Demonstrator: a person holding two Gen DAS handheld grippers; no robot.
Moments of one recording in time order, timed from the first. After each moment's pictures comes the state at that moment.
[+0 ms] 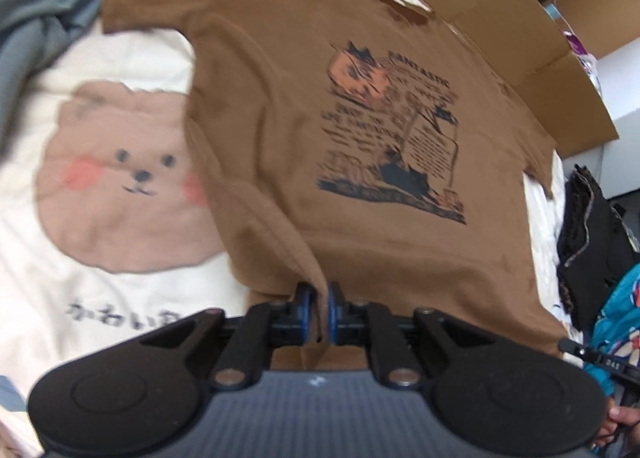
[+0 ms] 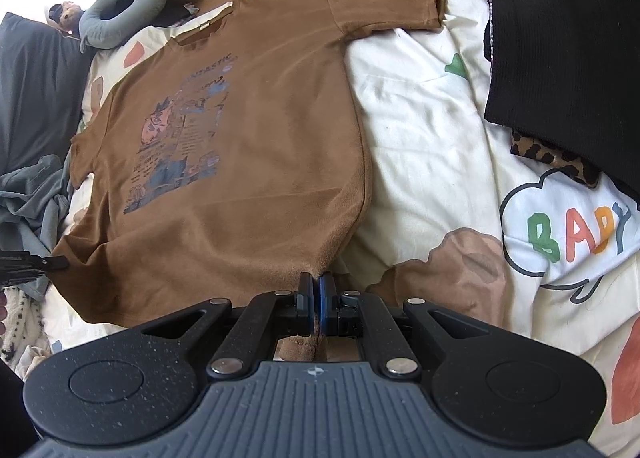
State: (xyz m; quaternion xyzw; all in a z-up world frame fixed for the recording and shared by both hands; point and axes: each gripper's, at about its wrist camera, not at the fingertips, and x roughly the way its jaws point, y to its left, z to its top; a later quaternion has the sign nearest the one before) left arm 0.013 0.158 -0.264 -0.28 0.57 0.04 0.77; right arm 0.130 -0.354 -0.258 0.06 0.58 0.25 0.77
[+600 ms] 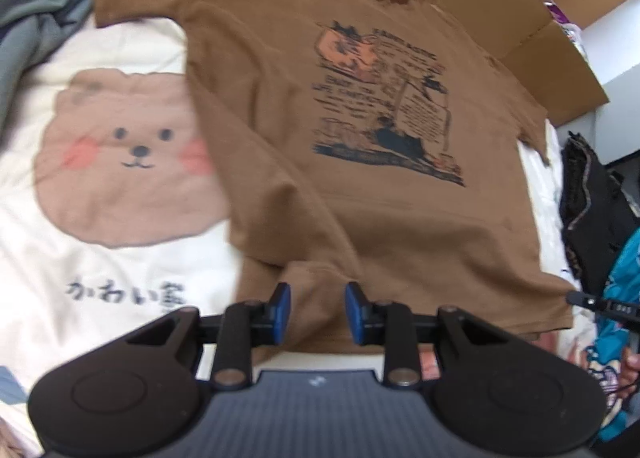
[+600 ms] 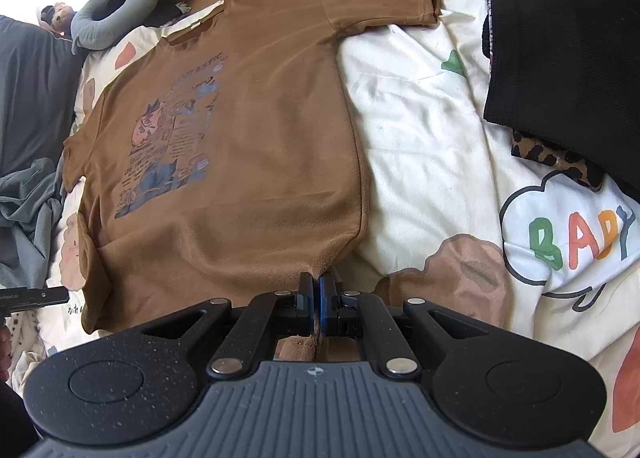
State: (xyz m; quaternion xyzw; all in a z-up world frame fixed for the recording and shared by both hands) left arm -0.023 0.149 -0.267 -0.24 0.57 0.04 0.78; right arm 0.139 -0.354 -0.268 0.06 0.59 0.24 0.77
